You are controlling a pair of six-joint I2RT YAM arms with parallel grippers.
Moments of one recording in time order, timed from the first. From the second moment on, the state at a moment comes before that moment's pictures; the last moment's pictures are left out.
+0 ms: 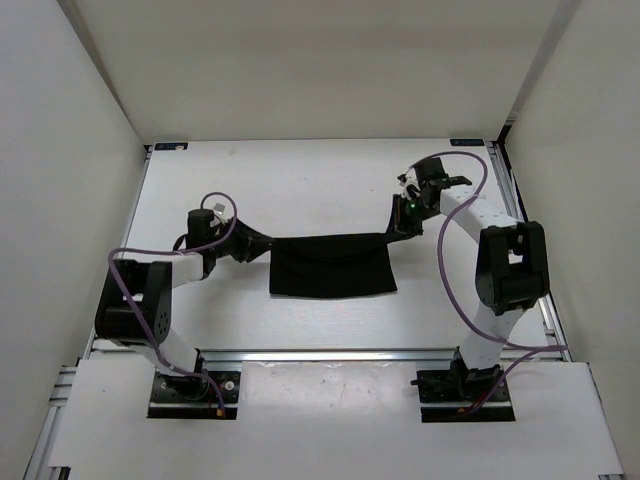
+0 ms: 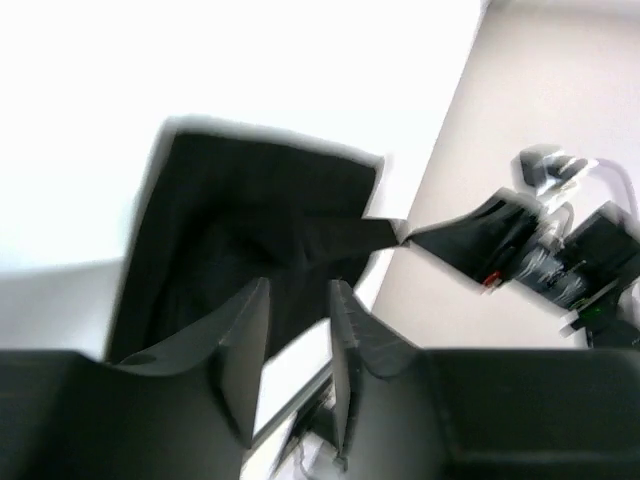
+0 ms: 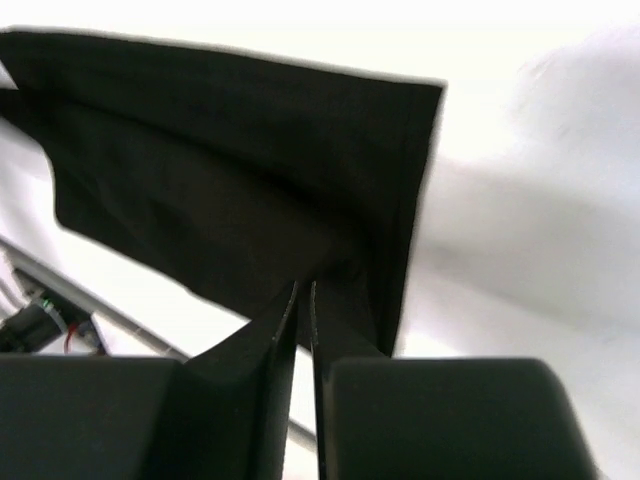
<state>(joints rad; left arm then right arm) -0.08 1.56 0.62 0.27 0.64 -1.08 0.22 1.82 1.33 -0.73 -0.49 0.25</state>
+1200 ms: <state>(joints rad) -0.29 1.48 0.43 0.44 0.54 -1.13 0.38 2.08 1.48 -0.60 -0.75 0.28</state>
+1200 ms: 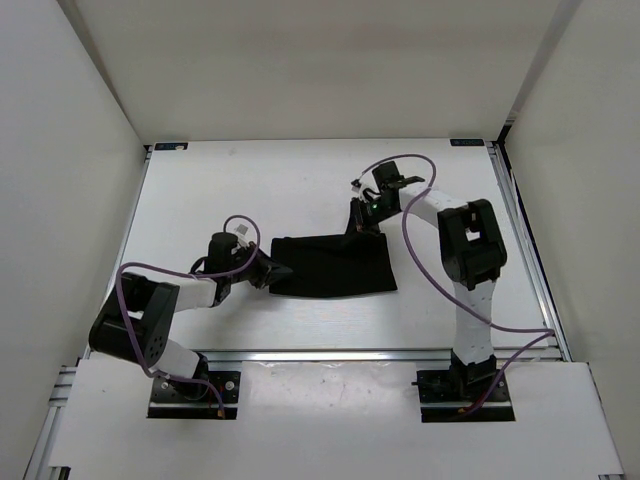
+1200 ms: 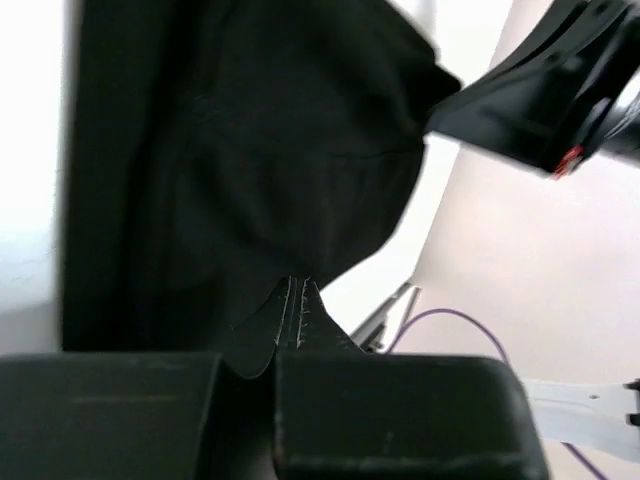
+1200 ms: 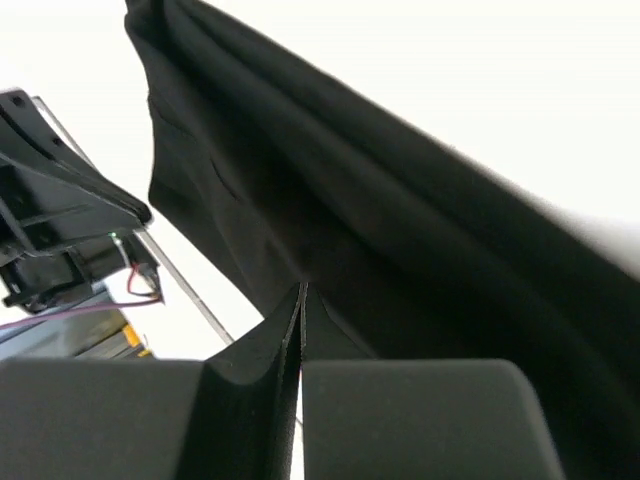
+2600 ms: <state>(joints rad) -0.30 1.50 0.42 0.31 0.53 -1.04 0.58 2.15 1.71 -0.87 -0.45 -0.11</state>
